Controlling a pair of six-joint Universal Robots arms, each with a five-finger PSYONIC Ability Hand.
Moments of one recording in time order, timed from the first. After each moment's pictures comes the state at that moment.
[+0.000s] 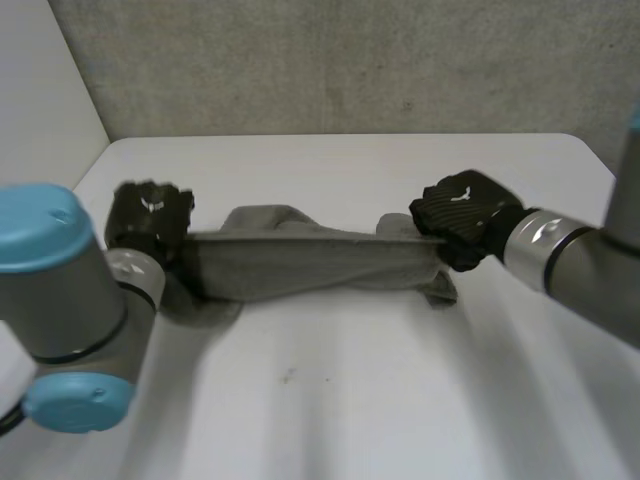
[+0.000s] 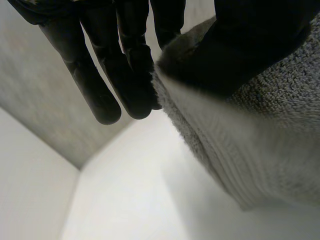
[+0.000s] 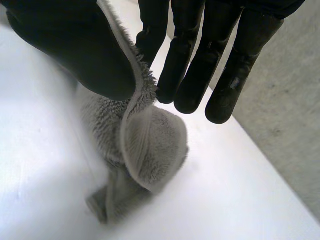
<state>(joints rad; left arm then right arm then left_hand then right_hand) 4.24 -1.86 -1.64 3.38 -1.83 3.56 1.93 -1.24 1.36 0.26 1.23 2.53 1.18 1.22 1.21 1.22 1.03 0.97 1.17 1.19 1.19 0.98</state>
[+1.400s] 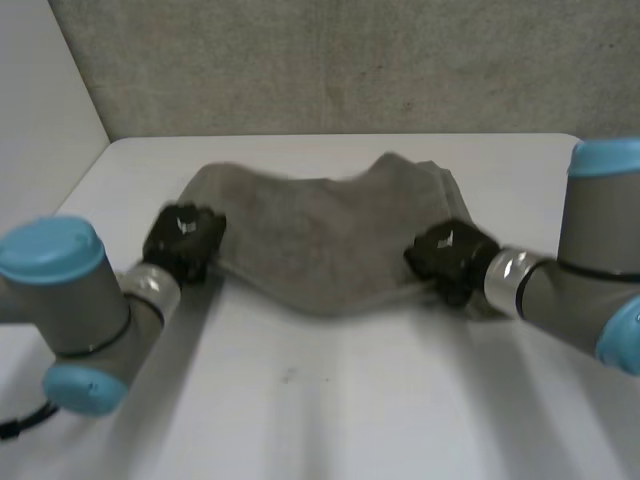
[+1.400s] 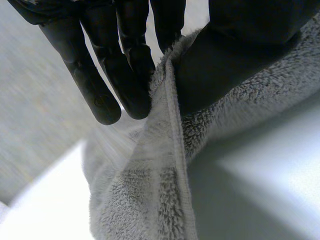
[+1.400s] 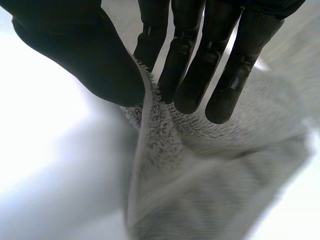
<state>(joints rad) 4.35 -2.04 -1.66 3.56 -1.49 3.54 1.92 -1.07 1.33 0.24 1.24 2.46 1.20 1.22 1.22 1.22 1.04 0.97 1.18 1.19 1.20 1.00</state>
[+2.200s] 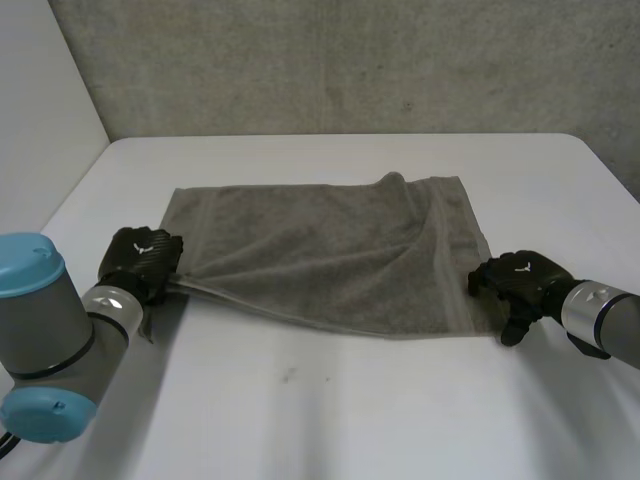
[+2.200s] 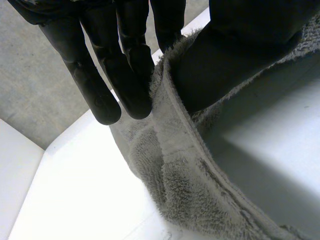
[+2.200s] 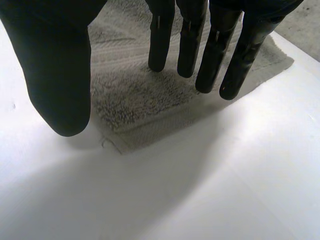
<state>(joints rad) 4.45 -1.96 -1.82 3.54 -1.54 3.58 1.59 -1.03 1.60 0.07 1.06 2.47 1.20 1.22 1.22 1.22 1.04 0.43 0.52 0.52 0.52 0.33</state>
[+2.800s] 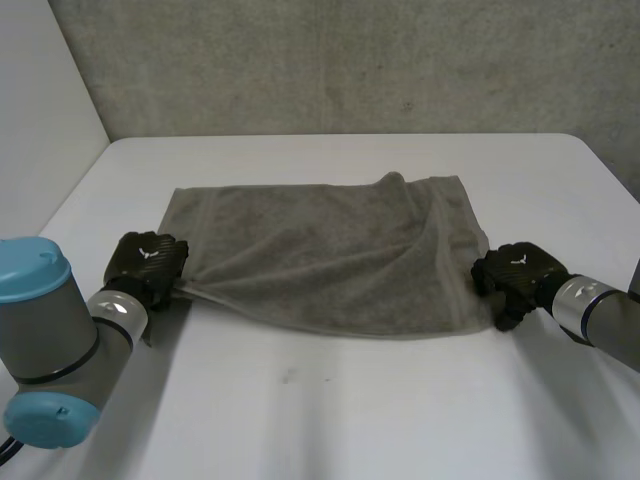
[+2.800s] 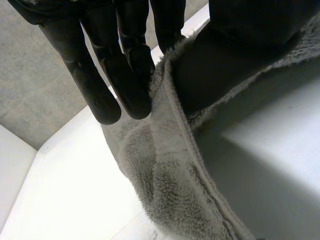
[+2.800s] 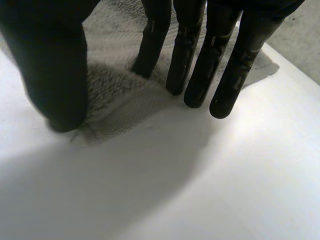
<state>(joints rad) 4.44 -1.97 -1.83 3.54 -1.55 3.58 1.60 -0.96 1.54 -0.03 1.07 2.47 1.20 1.22 1.22 1.22 1.04 0.68 0.83 0.83 0.83 0.49</state>
